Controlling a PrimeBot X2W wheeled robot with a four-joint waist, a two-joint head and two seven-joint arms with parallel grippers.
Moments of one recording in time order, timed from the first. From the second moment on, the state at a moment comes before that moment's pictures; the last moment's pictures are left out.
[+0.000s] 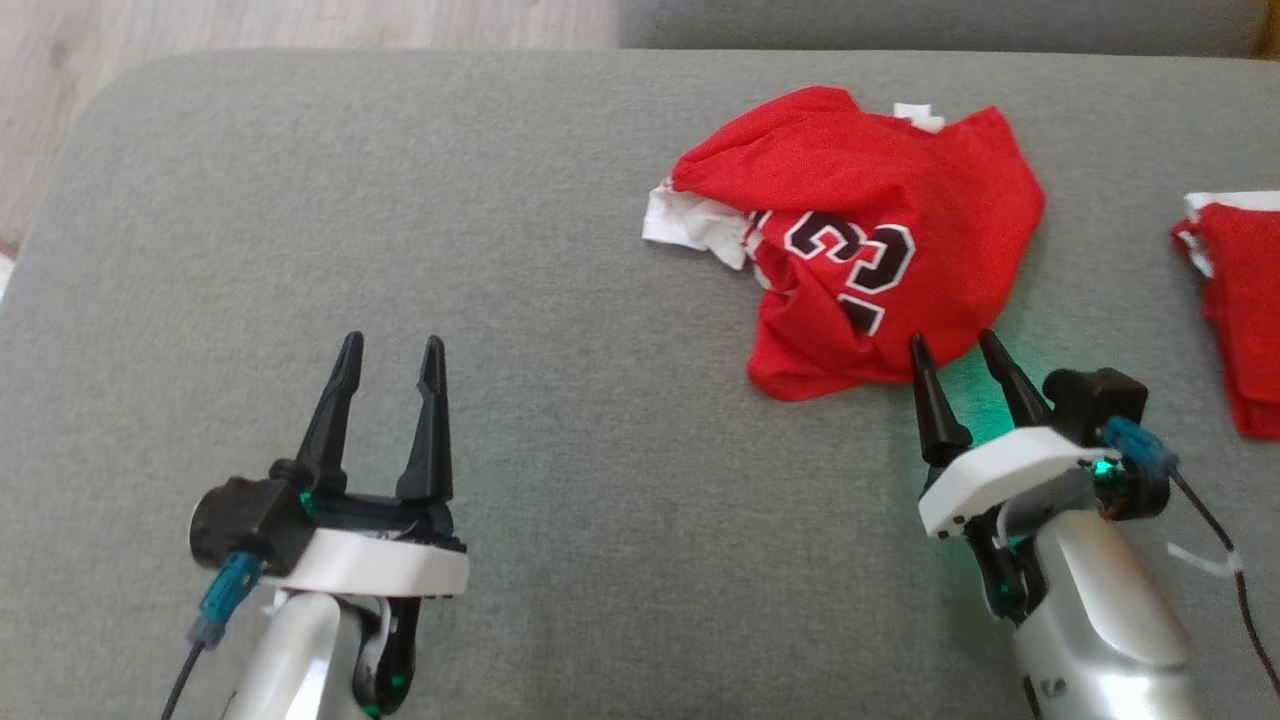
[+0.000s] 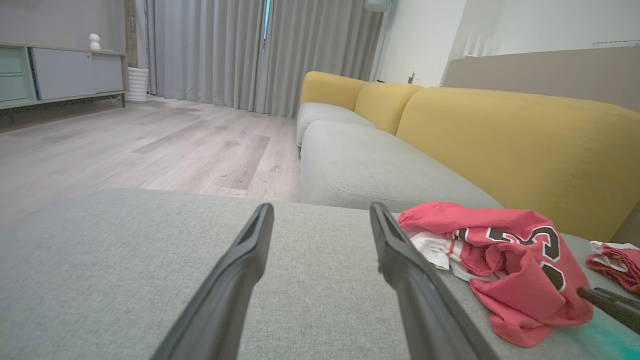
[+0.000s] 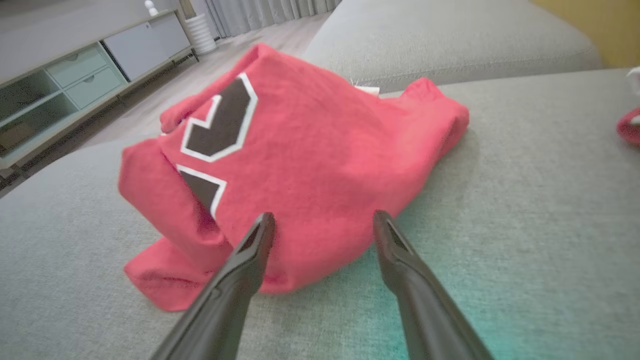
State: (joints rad) left arm -0.18 0.09 -0.22 0.22 -0.32 -0.11 -0.26; right arm -0.34 -0.05 0.10 0.62 0.22 0.13 -0.16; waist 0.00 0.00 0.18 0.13
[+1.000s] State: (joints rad) left arm -0.20 0.05 -0.17 0.24 -0.29 -0.13 -0.26; right arm -0.56 -0.08 -0.20 0.76 -0.08 0.13 -0.18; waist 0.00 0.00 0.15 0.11
